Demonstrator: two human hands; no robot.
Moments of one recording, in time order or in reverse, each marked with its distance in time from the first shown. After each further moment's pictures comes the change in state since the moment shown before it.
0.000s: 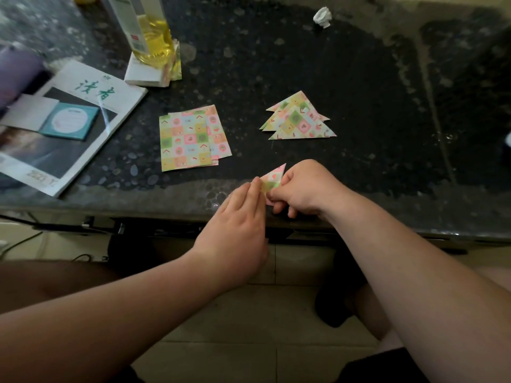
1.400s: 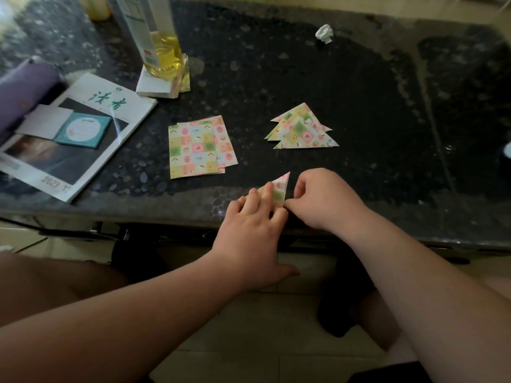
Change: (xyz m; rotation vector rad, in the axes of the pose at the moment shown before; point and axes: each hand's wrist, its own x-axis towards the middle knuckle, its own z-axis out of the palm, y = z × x) left_hand 0.012 0.009 0.001 -0.203 -0.016 -0.048; right_hand -0.022 0.003 -0.006 -0.339 0.264 -0.081
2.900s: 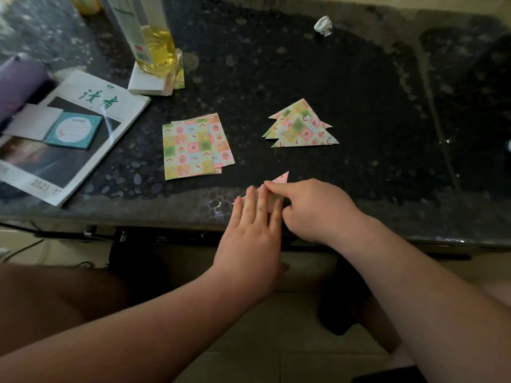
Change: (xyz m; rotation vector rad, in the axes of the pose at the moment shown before) left_hand -0.003 0.013 0.006 0.010 -0.071 -0.084; right_hand -0.001 0.003 0.009 -0.197 -0.123 -0.234
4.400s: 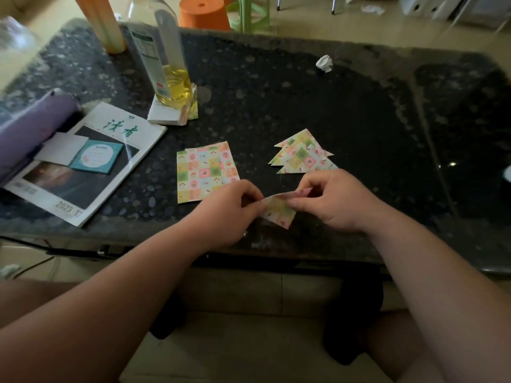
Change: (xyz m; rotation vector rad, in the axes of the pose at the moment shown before) left_hand 0.029 -0.070 -0.078 -0.774 0.049 -0.191; right_hand 0.005 0.021 -0.047 0.585 0.129 -0.058
